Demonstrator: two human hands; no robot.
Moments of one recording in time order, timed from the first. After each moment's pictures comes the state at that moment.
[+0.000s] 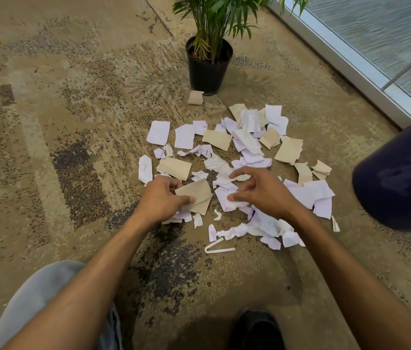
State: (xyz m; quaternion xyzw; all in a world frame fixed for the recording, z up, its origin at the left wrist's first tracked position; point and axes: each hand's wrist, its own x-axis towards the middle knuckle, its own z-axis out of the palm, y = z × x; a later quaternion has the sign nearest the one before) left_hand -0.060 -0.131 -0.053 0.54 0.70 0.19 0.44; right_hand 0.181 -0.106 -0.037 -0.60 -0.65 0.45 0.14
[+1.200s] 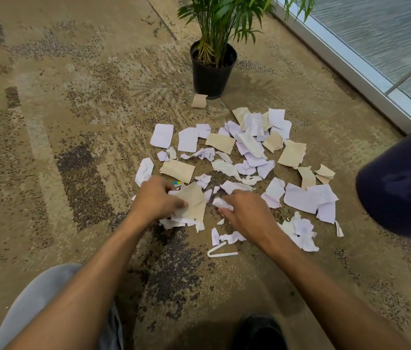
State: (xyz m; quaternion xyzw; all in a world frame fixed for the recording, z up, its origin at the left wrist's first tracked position) left_hand -0.071 -0.124 -0.051 0.49 0.75 0.14 0.41; right_hand 0.143 -0.133 -0.062 -0.57 -0.80 0.17 -0.01
